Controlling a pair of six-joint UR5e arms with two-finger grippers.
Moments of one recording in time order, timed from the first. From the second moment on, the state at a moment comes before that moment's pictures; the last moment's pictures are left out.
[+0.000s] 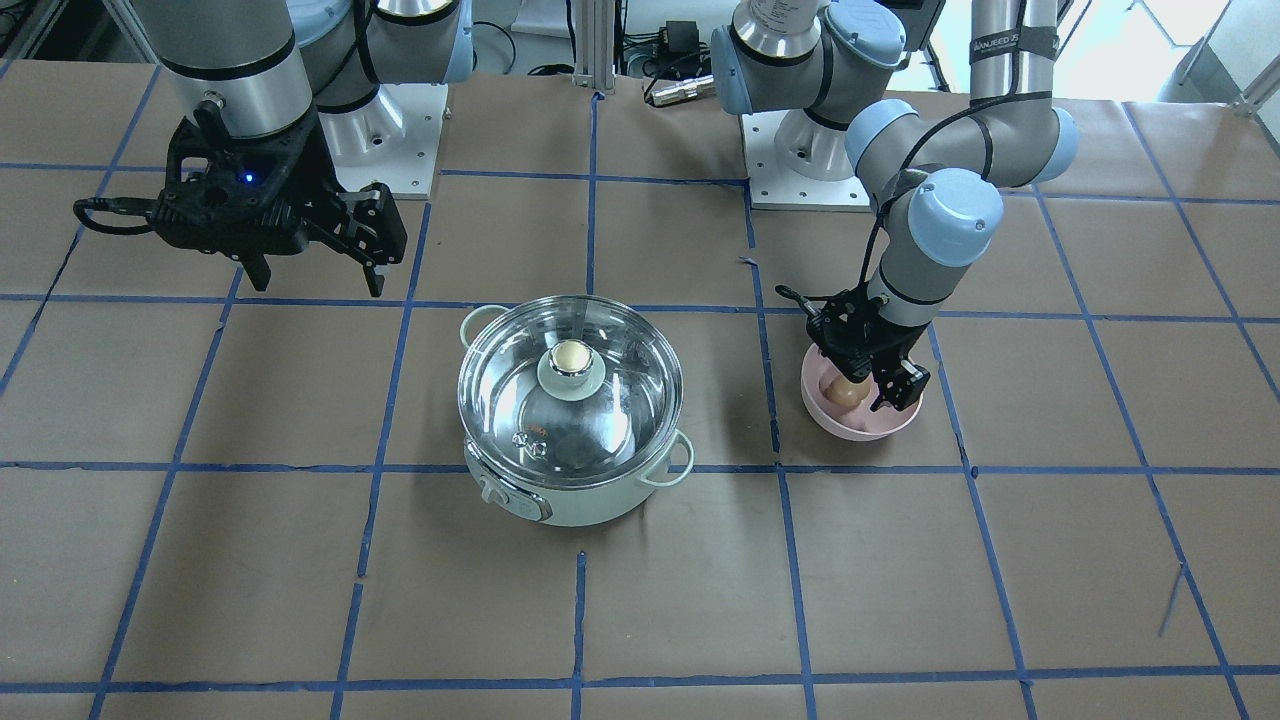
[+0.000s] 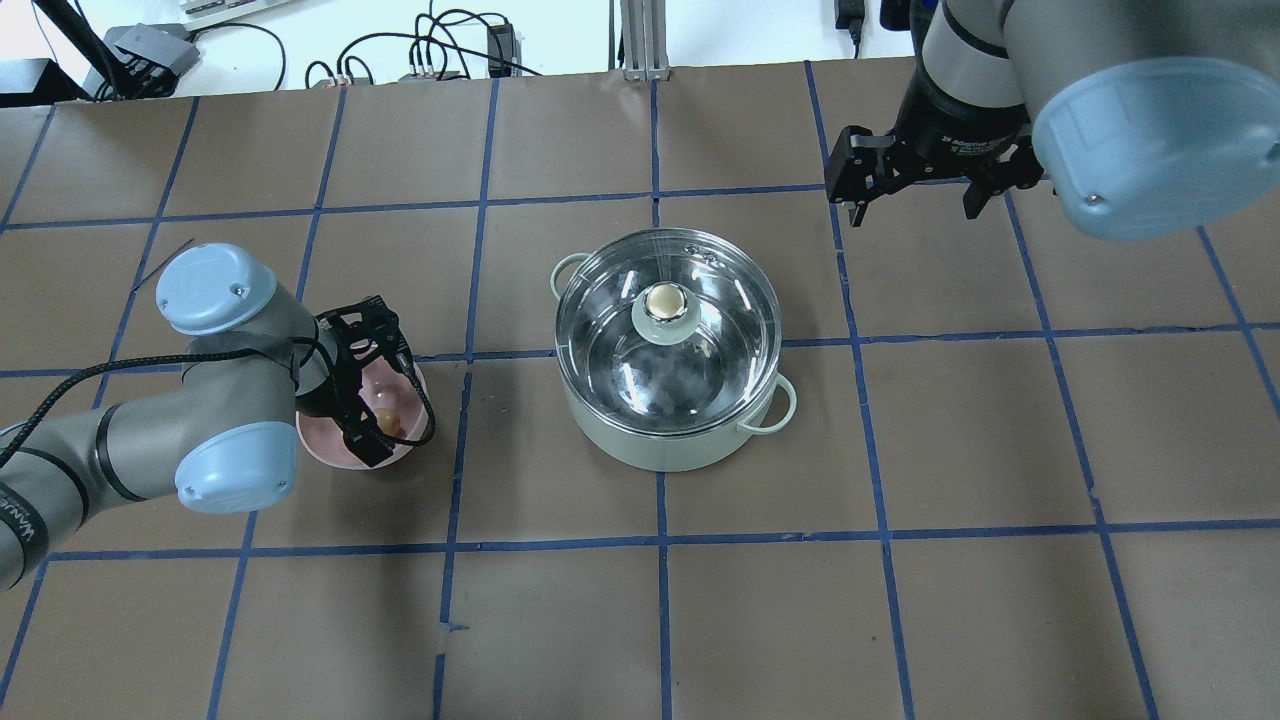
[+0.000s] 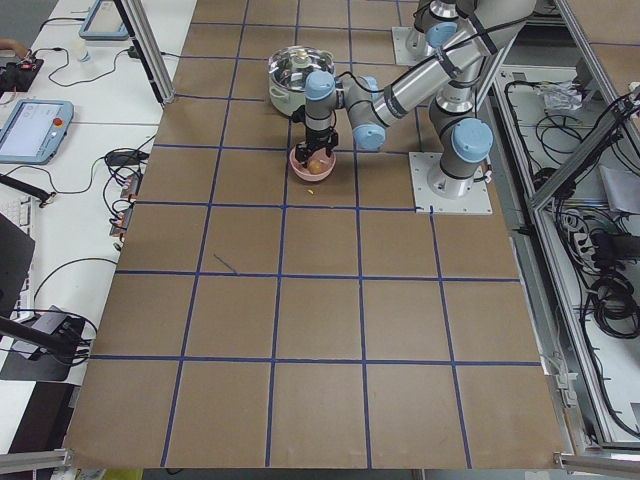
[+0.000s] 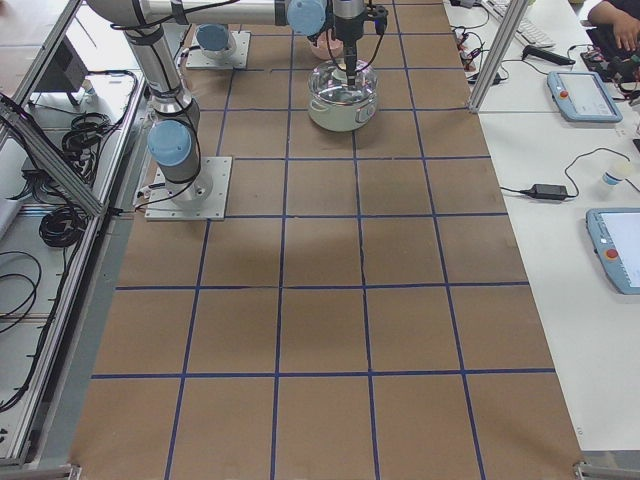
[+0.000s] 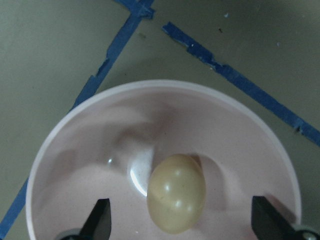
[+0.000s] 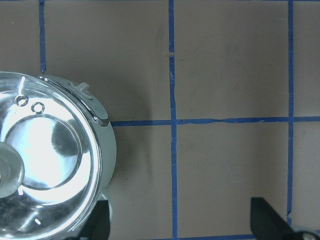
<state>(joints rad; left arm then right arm) -1.38 -1.71 -2.23 -0.76 1.59 1.23 1.64 -1.56 1.61 -1.73 -1.63 0.08</state>
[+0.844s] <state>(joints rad) -1.38 -1.75 -2.22 -0.73 1.59 1.28 1.65 -1.56 1.62 -1.73 -1.63 0.08</state>
